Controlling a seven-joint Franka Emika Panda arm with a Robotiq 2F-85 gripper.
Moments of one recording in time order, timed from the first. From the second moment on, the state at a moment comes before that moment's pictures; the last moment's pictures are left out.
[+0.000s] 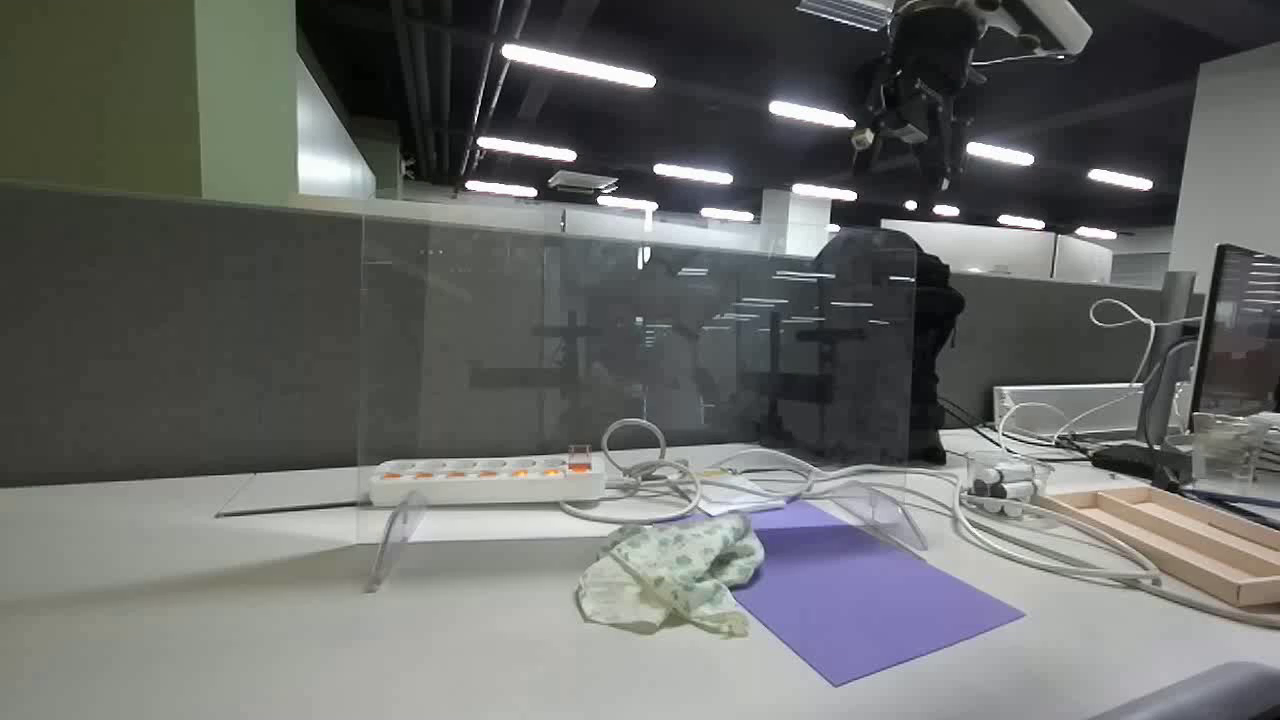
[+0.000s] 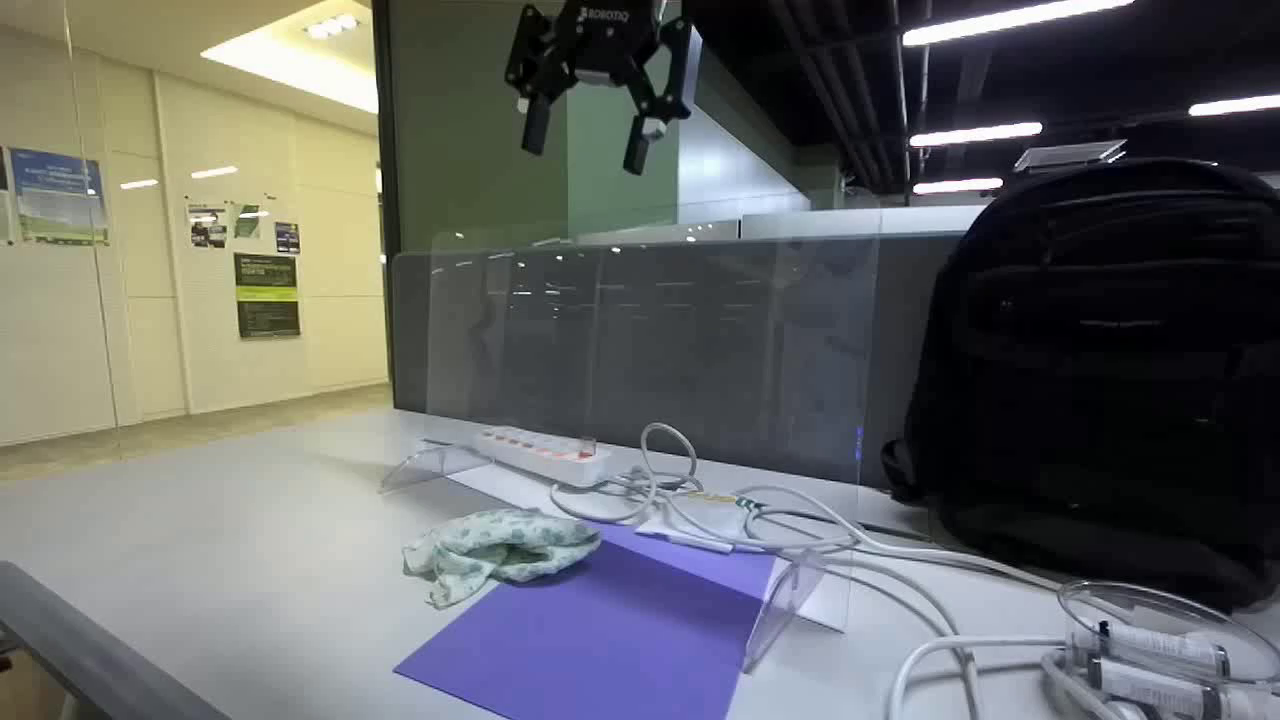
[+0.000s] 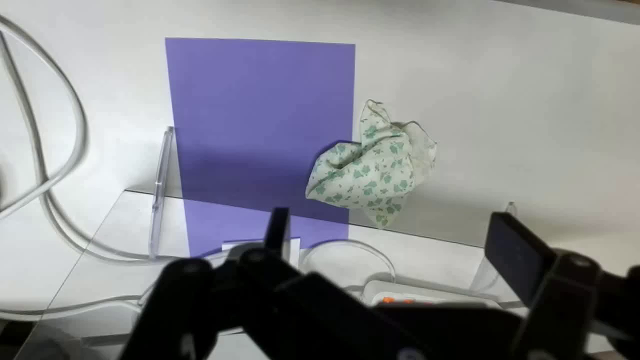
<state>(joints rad) -0.01 -0.25 -0.30 -2.15 0.16 1.81 -0.42</state>
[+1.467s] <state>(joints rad) -0.02 -0.23 -0.10 -2.41 0.14 2.11 -0.36</state>
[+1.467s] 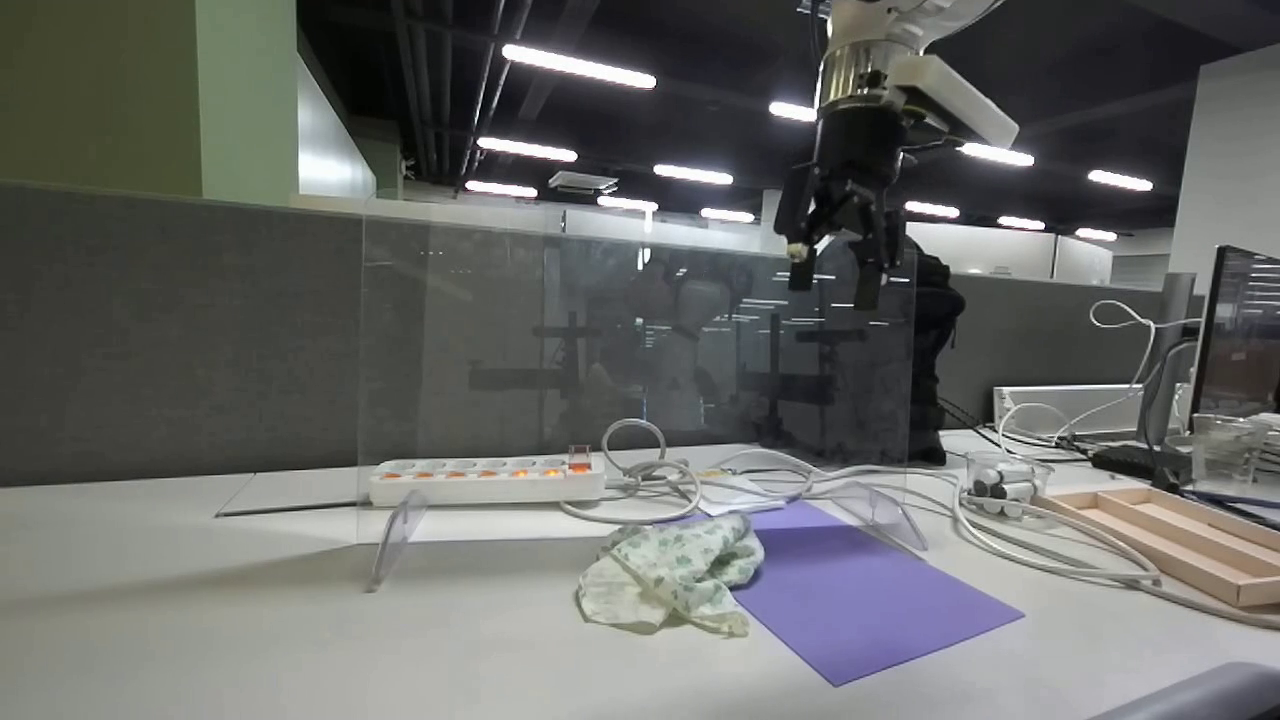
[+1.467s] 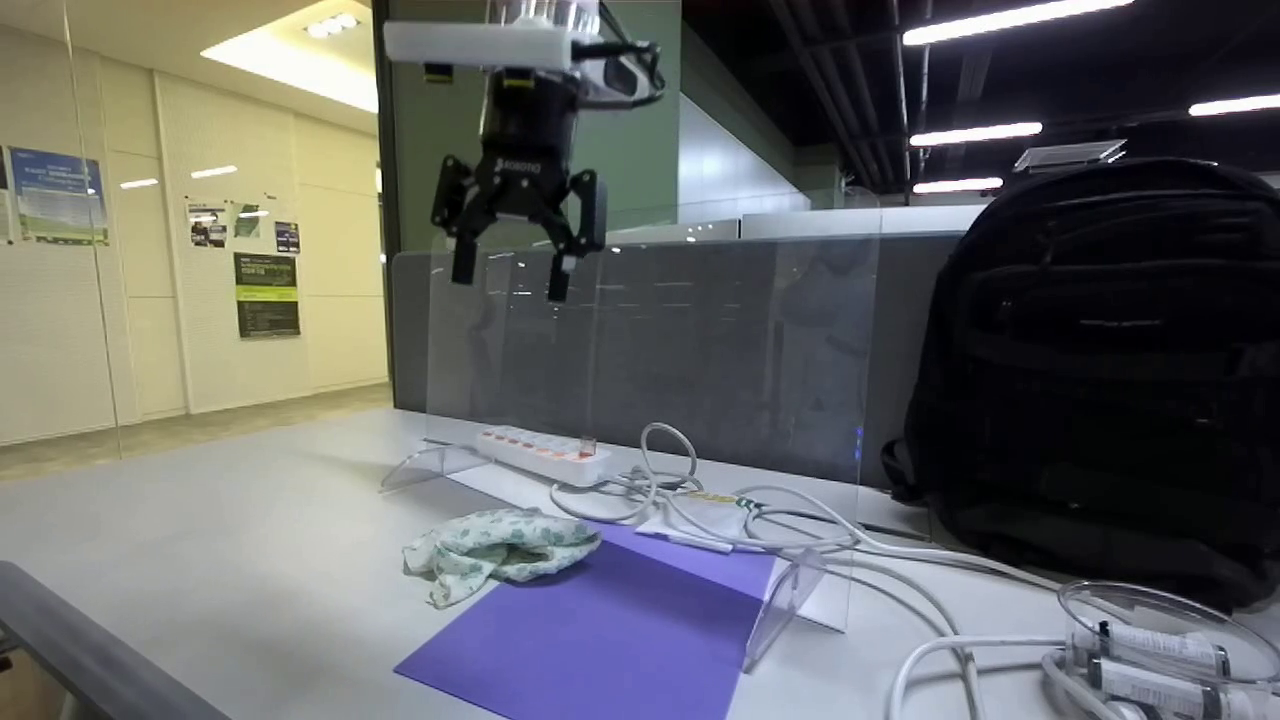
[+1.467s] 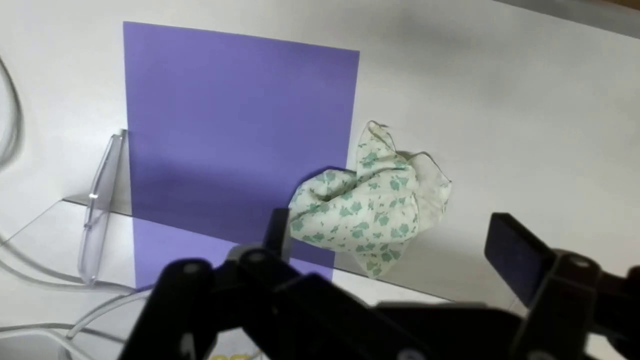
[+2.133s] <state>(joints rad) 0.03 -0.14 -0.02 -2.60 0.19 2.47 -0.29</state>
